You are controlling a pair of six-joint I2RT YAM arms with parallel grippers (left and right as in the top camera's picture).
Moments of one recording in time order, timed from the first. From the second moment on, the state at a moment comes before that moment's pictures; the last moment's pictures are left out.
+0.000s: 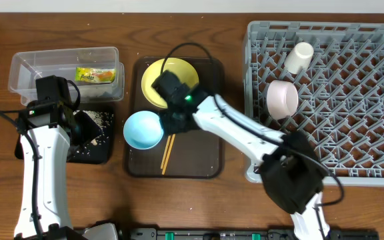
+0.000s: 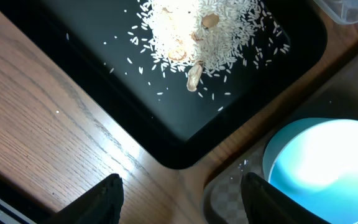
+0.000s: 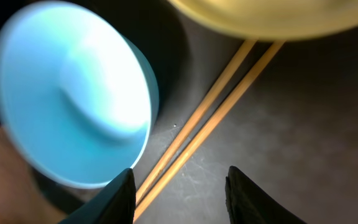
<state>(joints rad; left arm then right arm) 0.26 1.37 1.12 -1.13 -0.08 -0.50 0.83 2.12 1.70 -0.85 -0.13 0.53</state>
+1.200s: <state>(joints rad) 0.26 1.37 1.12 -1.13 -0.06 -0.50 0.80 2.25 1.71 -1.10 -0.02 0.62</state>
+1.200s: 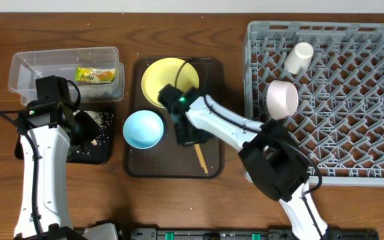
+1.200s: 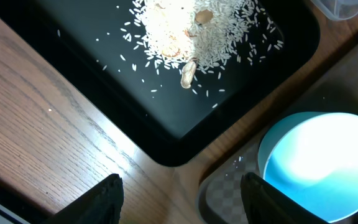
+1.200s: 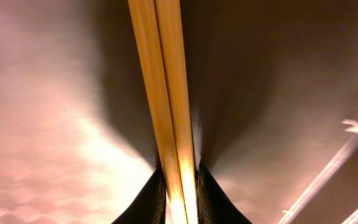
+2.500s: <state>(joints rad) 0.26 1.37 1.12 -1.13 -0.06 -0.50 0.71 2.19 1.71 -1.08 0.06 0.41</state>
